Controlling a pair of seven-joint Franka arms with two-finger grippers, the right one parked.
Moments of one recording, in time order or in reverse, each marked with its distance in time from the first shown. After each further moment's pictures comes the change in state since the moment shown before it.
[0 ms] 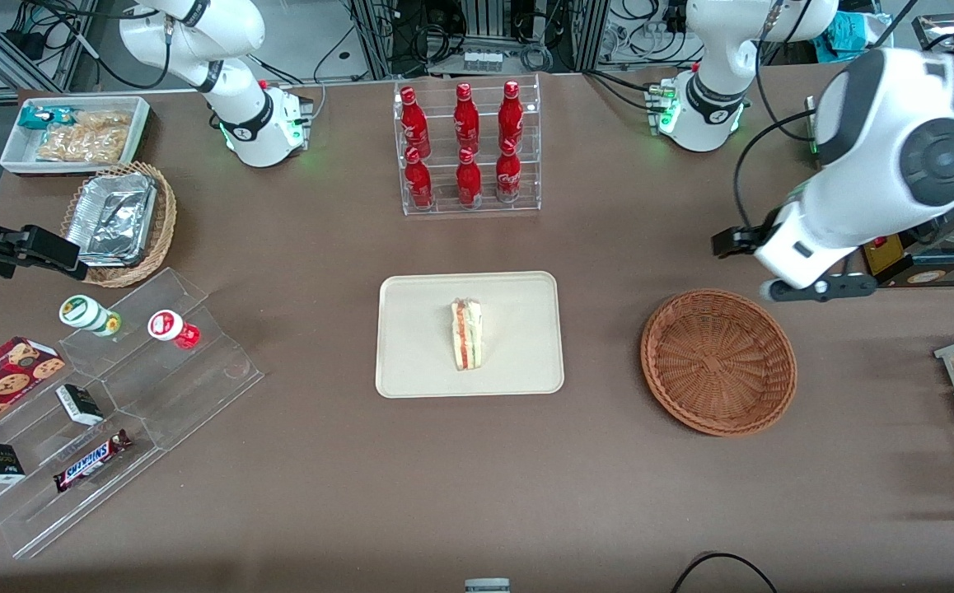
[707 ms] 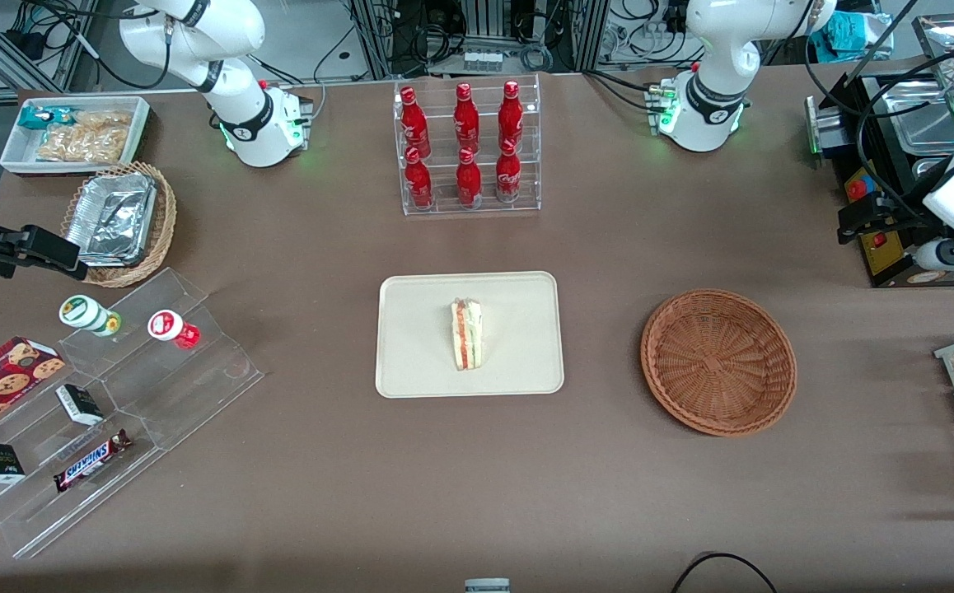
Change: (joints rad) arm 0.090 -0.033 0.061 0.165 0.047 -0.049 0.195
